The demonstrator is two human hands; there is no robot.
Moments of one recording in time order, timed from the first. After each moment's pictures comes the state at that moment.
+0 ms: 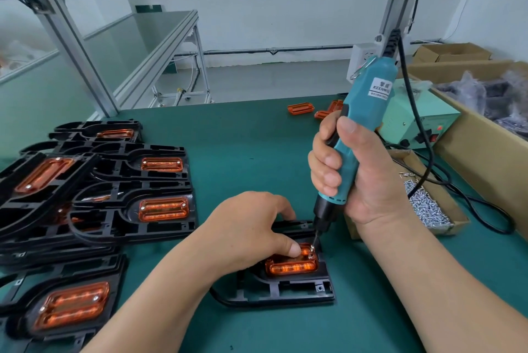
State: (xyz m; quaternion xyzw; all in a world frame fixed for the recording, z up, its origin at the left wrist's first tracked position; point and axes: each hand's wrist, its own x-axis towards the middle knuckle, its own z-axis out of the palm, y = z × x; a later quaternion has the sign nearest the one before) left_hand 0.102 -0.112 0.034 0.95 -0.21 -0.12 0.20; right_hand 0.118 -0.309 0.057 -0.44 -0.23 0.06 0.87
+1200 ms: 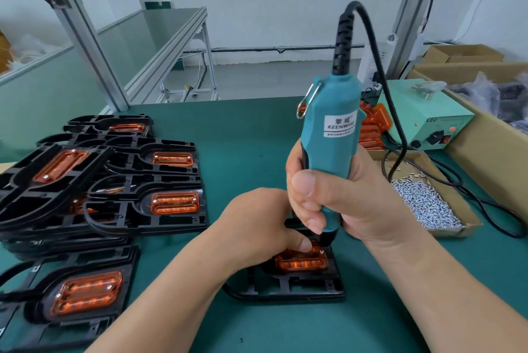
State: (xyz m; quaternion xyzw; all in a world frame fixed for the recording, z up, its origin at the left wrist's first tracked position) left_hand 0.091 -0.117 0.041 0.94 -0.17 -0.13 0.25; right_hand 0.098 -0.284 0.061 -0.58 -0.36 0.08 0.73
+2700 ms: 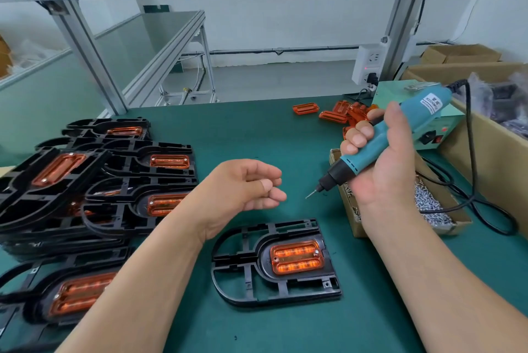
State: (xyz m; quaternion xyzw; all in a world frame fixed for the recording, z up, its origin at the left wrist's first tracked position) left_hand 0.128 -0.087 0.032 0.70 -0.06 -0.18 0.69; right_hand 0.143 -0.322 0.044 -0.30 -0.02 -0.14 0.94
